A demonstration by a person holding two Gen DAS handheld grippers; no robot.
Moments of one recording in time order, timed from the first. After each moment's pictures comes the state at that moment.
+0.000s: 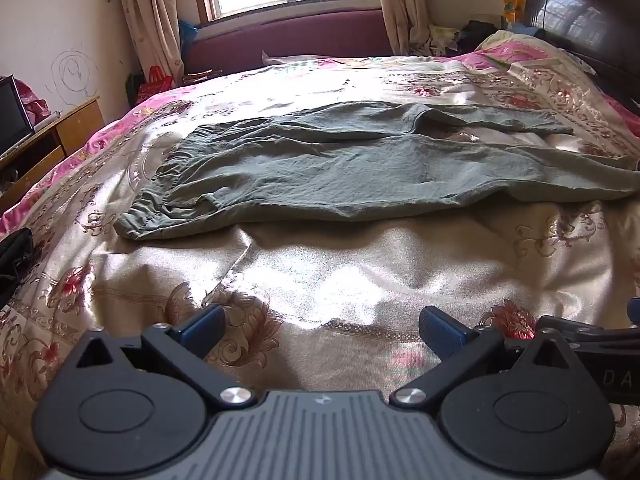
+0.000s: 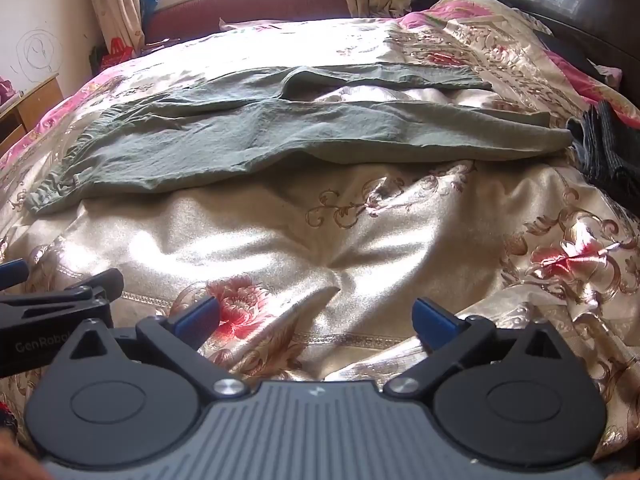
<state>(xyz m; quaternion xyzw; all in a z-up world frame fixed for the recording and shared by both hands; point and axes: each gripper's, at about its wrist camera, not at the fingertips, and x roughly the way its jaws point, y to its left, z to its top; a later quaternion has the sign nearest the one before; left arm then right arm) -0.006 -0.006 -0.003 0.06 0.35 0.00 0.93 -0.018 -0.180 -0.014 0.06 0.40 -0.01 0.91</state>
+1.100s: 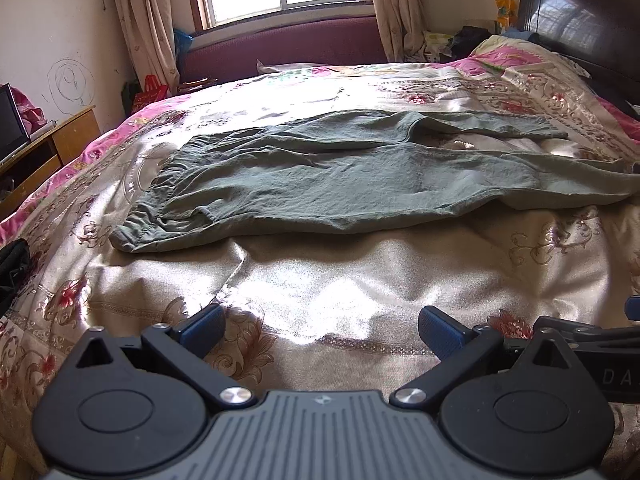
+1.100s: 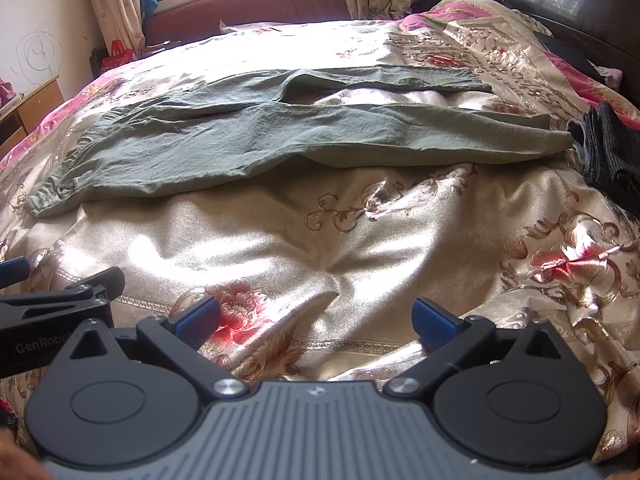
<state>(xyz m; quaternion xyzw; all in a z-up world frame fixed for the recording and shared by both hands) -0.003 -0.010 0.001 0.07 0.33 -0.01 0.94 -0.015 -0.185 -0.012 0.06 0.39 -0.01 0.92</state>
